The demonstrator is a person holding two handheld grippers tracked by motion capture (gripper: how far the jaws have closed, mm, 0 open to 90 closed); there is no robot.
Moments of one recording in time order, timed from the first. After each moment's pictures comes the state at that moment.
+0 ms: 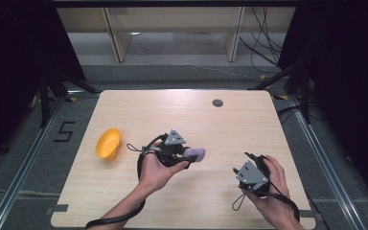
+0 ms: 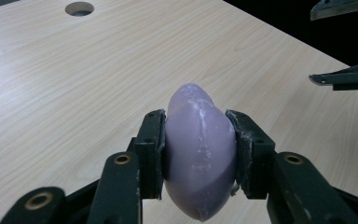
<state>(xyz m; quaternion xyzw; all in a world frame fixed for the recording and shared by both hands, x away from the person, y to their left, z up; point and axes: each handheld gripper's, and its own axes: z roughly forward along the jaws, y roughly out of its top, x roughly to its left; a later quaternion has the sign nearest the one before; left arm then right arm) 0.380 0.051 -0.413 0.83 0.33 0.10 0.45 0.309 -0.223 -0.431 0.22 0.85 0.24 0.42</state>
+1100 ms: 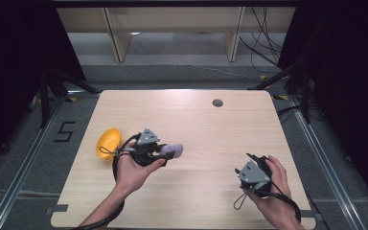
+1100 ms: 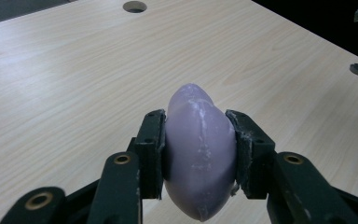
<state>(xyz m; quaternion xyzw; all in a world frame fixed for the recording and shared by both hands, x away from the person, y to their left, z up) 0.374 0.112 -0.408 0.80 0.37 0.13 0.44 0.309 -0.227 -0.433 0.24 0.85 0.24 0.41</state>
